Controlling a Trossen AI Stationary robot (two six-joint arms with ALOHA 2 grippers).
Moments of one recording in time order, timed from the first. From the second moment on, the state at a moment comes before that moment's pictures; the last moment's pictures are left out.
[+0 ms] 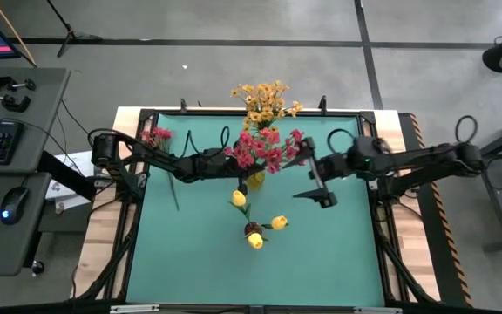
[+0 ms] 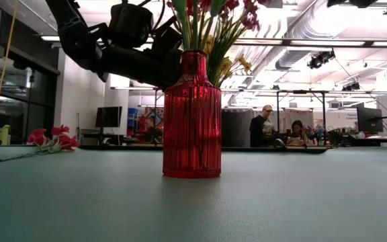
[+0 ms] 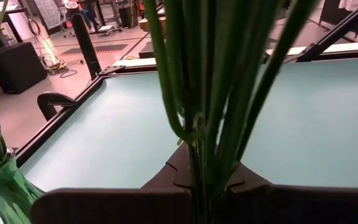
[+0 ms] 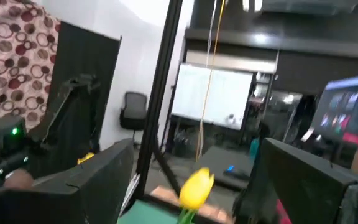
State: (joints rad) left arm 0.12 1.75 0.72 0.83 -0.05 0.13; right arm 0.01 1.12 0.73 0.70 -0.41 -0.11
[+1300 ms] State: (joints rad) left arm 0.12 1.45 0.72 0.23 0.03 0.06; right arm 0.01 1.02 0.73 0.50 -0.28 -0.16
